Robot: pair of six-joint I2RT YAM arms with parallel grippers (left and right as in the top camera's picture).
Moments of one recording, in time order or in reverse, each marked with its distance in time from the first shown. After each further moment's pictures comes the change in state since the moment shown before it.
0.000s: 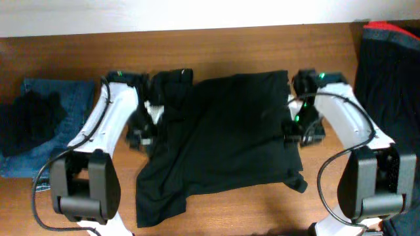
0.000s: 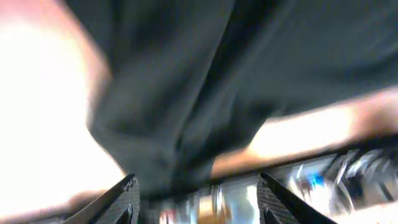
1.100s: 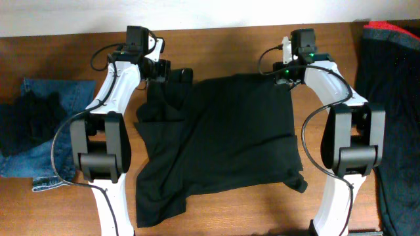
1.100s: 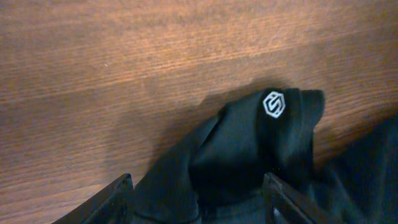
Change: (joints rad) left arm 0.057 0.379 0.310 0.837 -0.098 0.121; right arm -0.049 0.384 0.274 0.770 0.057 -0.091
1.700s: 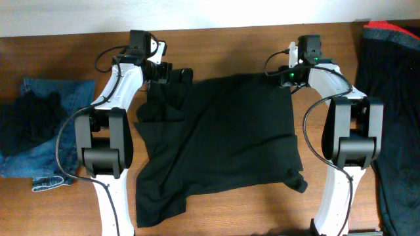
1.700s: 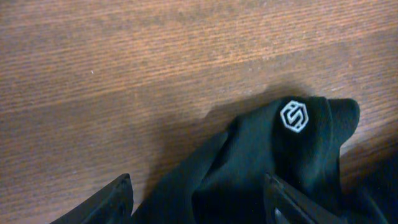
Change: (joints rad) left arm 0.000 0.057 0.000 0.070 0.003 0.007; right arm -0.048 0.092 0.000 0.080 -0.058 0.008
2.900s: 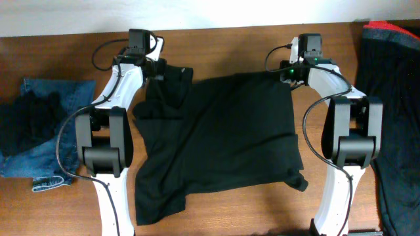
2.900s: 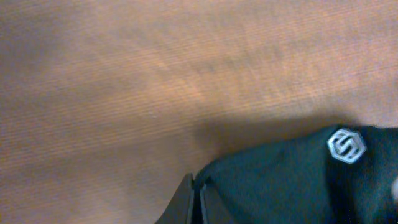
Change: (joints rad) left arm 0.008 0.013 0.009 0.109 -0.122 0.062; right arm -0.007 0.007 0.000 0.097 0.010 0.093
